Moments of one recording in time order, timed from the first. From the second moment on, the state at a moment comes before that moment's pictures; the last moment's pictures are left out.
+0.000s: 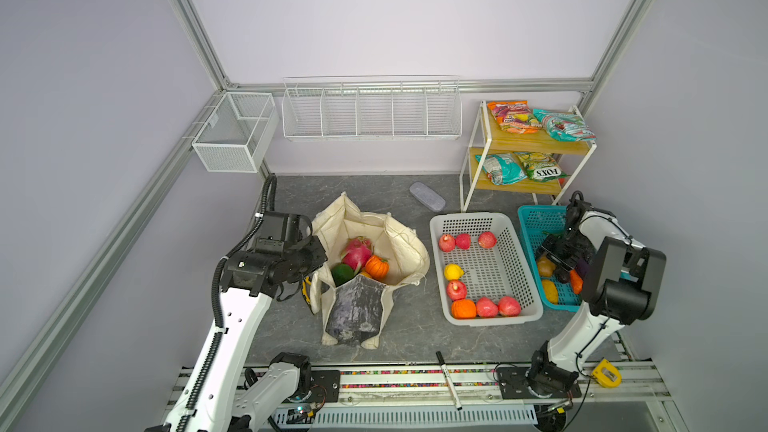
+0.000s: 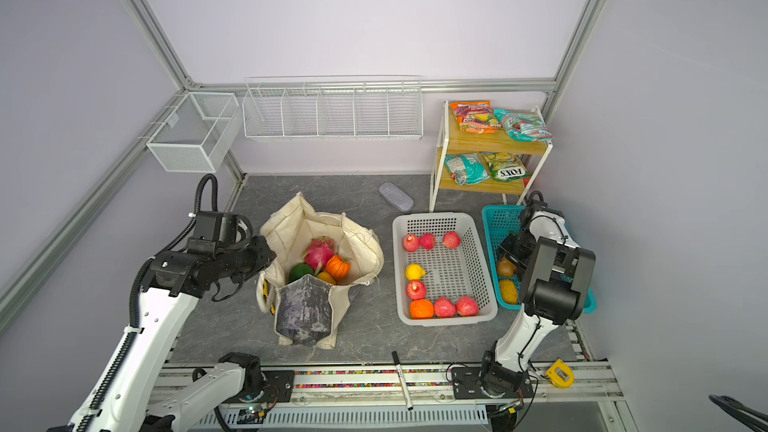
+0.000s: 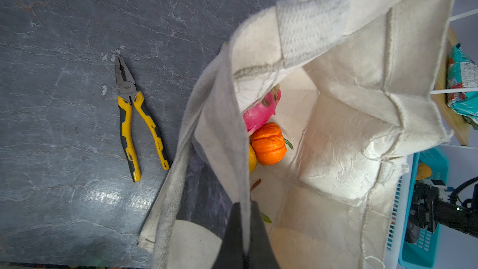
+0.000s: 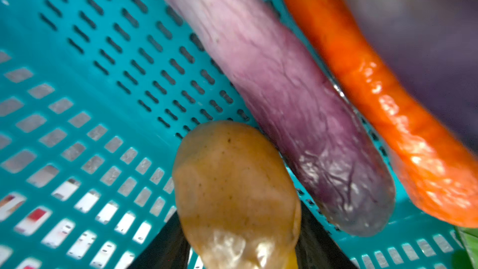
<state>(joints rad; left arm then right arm) -0.23 0.99 1.18 -1.10 0.13 -0.69 -0.36 1.83 1.32 -1.05 -0.09 0.41</state>
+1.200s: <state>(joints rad) -0.23 1.00 1.20 -1.10 0.14 -0.69 0.48 1.35 1.67 -1.19 -0.08 0.79</state>
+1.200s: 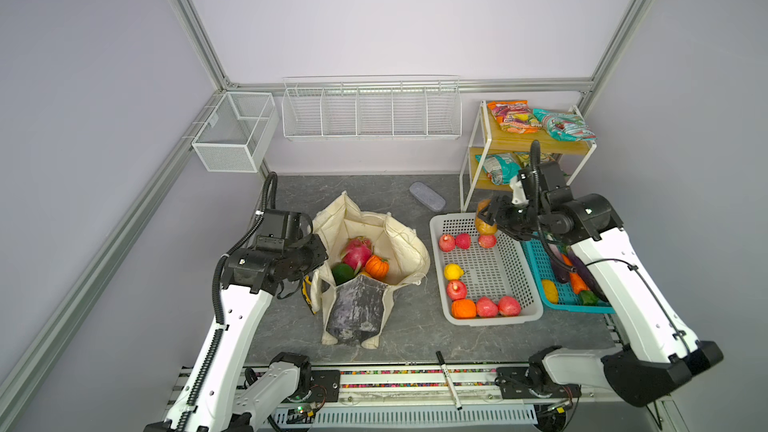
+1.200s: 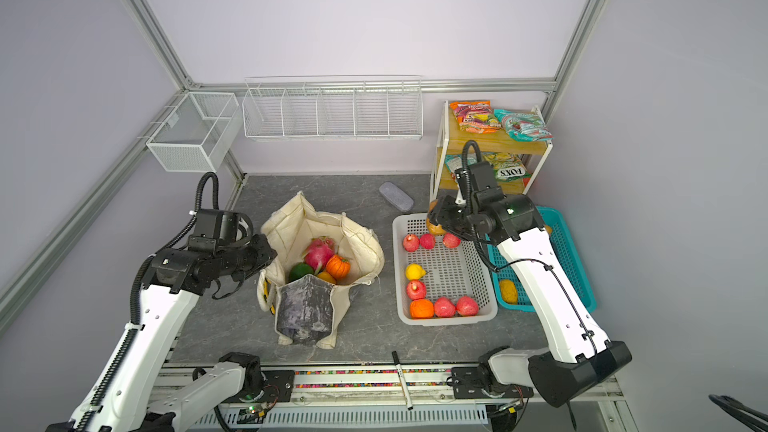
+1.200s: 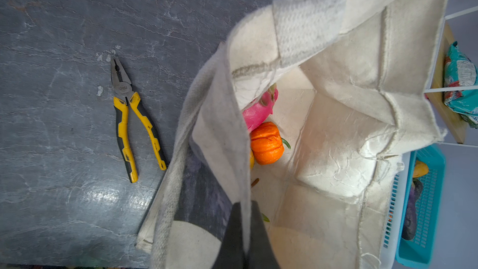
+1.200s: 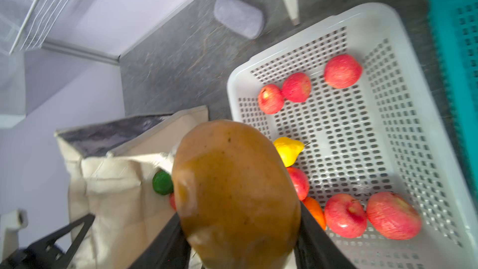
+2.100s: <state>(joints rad) -0.23 1.00 1.20 -1.10 0.16 -0.70 1.01 2.18 2.42 -1.34 -0.33 0.56</state>
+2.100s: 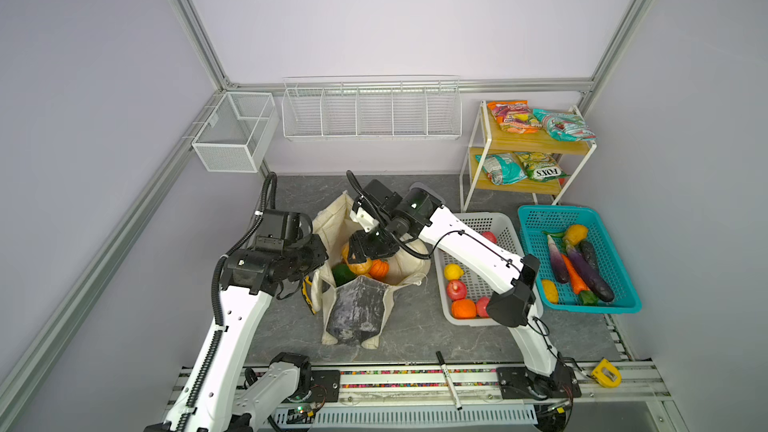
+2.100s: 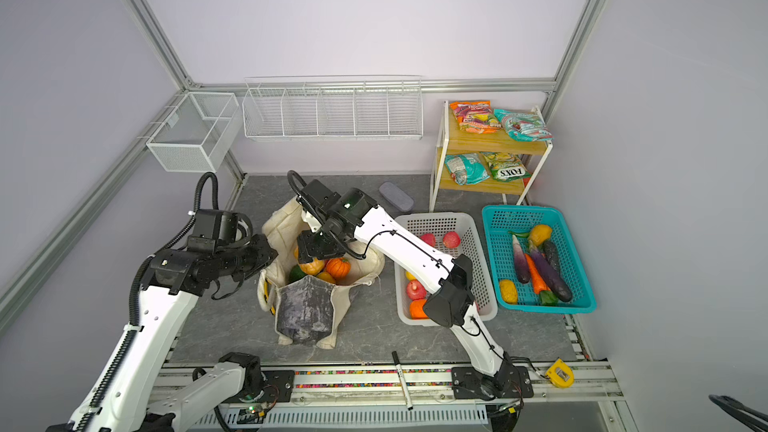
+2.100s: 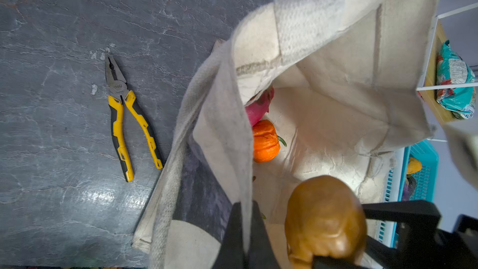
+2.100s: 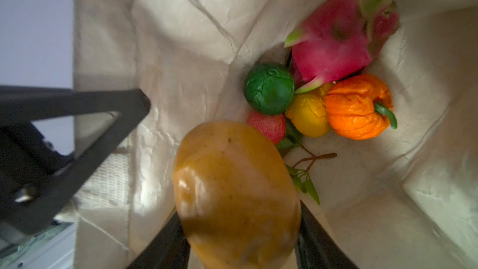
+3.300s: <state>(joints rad) -0.23 0.99 1.20 -1.11 0.16 -0.71 1.10 2.28 2.13 -1.10 -0.32 0.42</state>
